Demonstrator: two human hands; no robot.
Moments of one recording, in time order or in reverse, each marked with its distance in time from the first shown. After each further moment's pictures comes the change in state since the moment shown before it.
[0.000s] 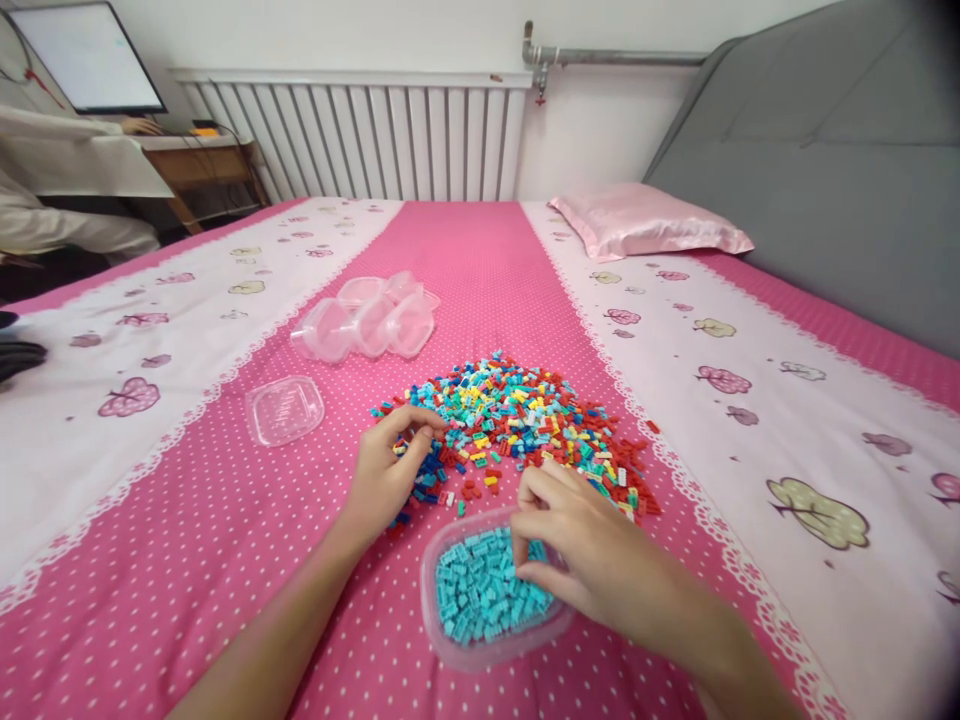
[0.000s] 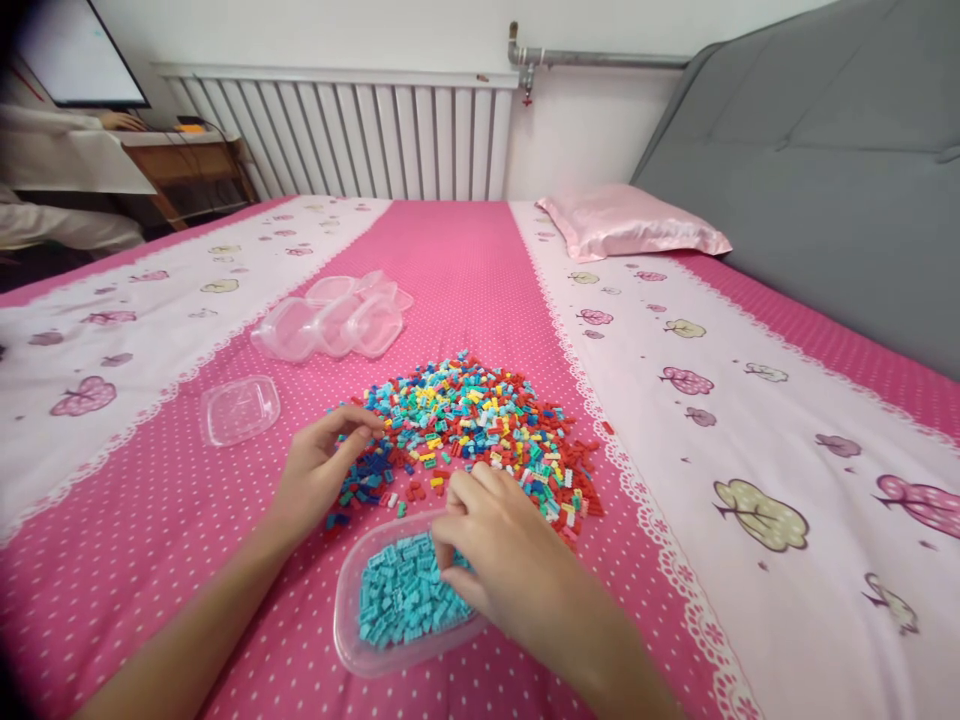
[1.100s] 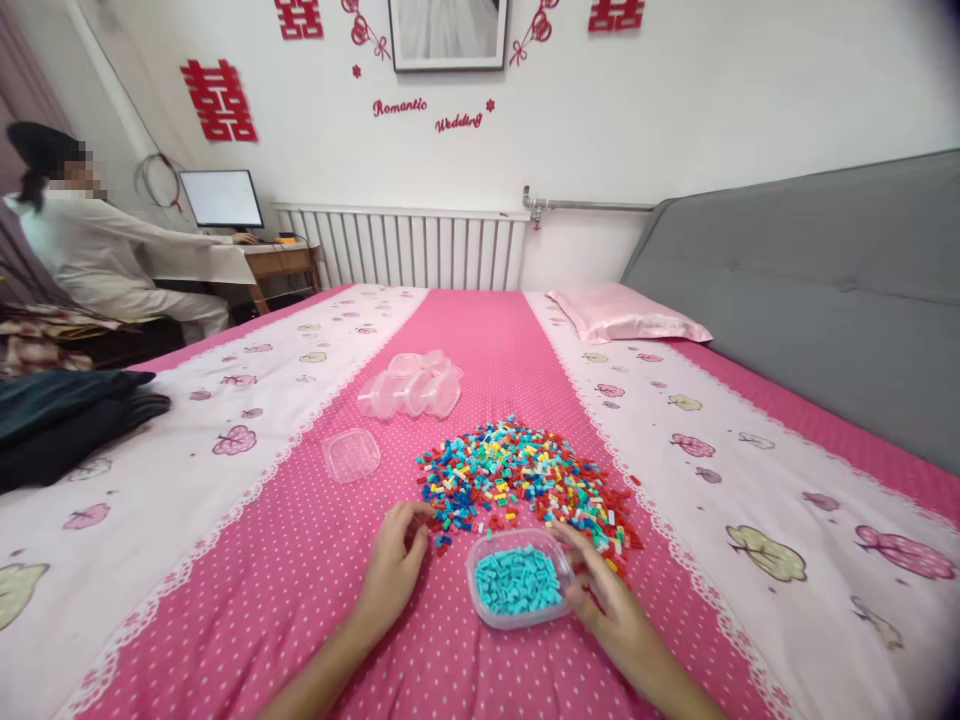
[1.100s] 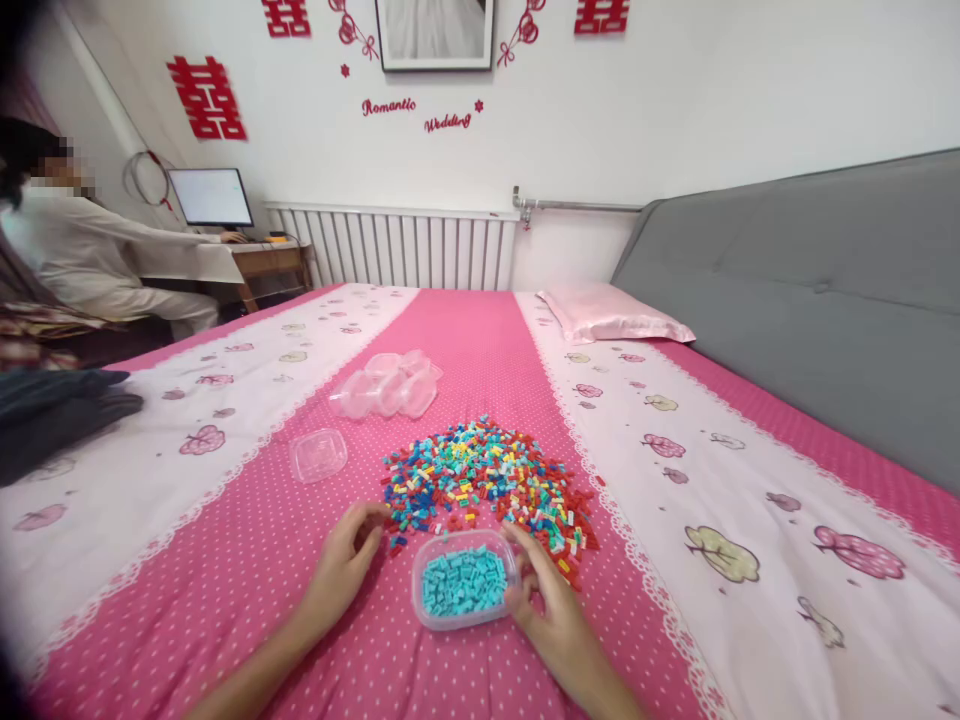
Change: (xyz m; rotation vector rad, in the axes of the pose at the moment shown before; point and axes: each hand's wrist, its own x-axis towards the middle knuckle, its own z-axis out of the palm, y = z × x) left_hand -0.081 -0.019 -0.043 0.077 0.083 -0.062; right_hand -0.058 0.028 0.078 0.572 0.377 0.215
